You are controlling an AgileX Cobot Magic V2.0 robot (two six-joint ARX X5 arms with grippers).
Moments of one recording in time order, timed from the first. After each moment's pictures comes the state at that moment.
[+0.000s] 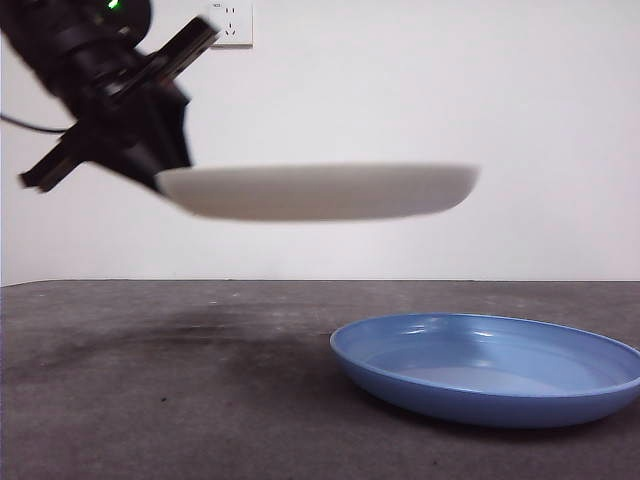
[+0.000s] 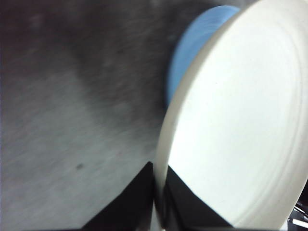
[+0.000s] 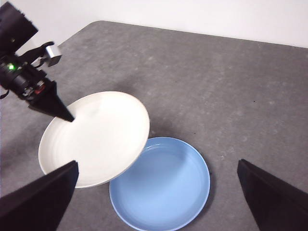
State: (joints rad) left arm -0.40 1.56 1.24 -0.85 0.57 -0.30; right arm 0.42 0.52 1.14 -1.02 -0.13 0.13
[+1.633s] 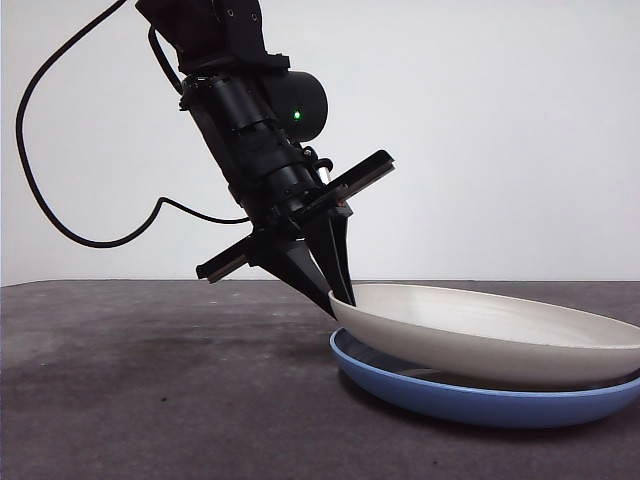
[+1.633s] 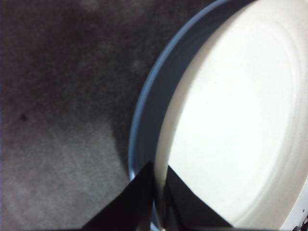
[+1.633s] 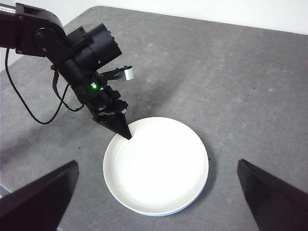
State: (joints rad) left arm -0.64 2.01 1.52 -0.76 0.47 -0.41; right arm 0.42 0.52 1.16 -1.09 -0.13 0.13
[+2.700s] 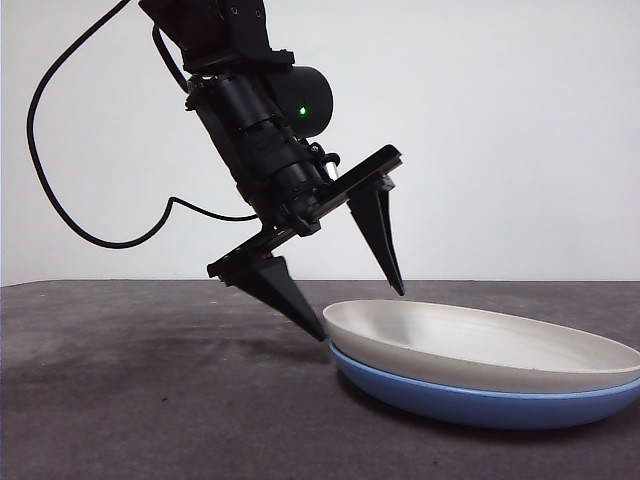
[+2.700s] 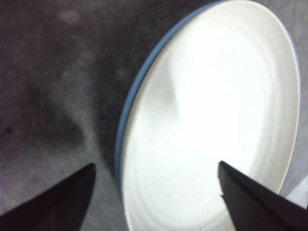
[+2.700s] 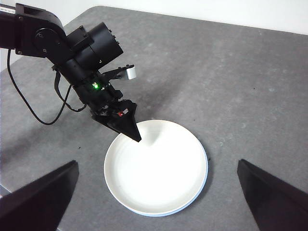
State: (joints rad) left arm -0.65 2.01 1.52 -0.74 0.47 -0.40; right arm 0.42 0.52 1.16 -1.09 -0.13 0.13
